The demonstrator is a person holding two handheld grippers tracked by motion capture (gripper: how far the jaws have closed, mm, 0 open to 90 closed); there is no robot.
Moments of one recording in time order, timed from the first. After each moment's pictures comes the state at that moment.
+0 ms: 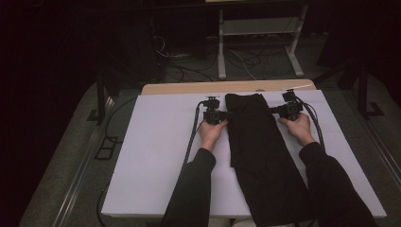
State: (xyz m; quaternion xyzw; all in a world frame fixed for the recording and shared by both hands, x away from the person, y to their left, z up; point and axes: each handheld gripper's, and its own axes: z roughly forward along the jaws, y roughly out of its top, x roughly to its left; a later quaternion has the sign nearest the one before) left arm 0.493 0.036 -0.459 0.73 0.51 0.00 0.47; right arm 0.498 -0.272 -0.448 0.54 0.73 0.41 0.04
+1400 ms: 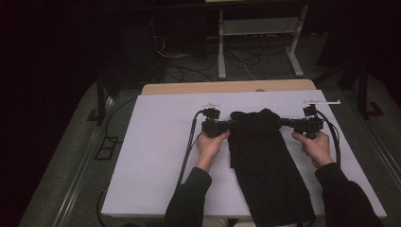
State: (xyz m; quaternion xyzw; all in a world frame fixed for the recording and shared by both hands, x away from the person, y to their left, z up) left arm 0.420 0.043 -0.432 0.73 0.44 -0.02 0.53; right arm 0.407 -0.299 -0.430 0.51 0.69 0.51 0.02
